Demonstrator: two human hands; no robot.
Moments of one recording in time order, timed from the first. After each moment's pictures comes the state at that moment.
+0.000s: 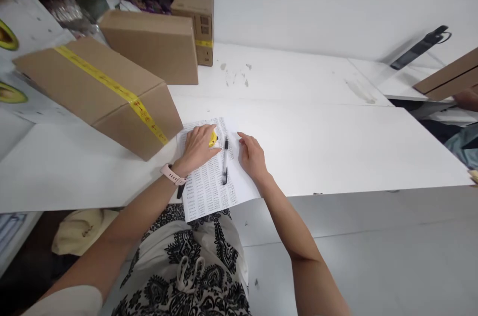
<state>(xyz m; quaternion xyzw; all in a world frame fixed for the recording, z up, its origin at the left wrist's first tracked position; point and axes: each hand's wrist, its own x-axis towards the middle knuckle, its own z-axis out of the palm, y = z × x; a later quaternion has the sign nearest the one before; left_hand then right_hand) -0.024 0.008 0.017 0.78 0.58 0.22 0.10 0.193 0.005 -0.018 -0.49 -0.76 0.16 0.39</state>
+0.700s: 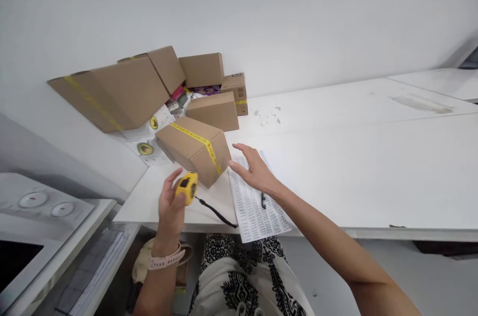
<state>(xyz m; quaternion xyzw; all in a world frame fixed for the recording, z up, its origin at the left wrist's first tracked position) -0.150 -0.140 0.081 0.44 0.43 0.70 0.37 0.082 -0.021 0.097 -0.37 -0.77 0.33 0.40</state>
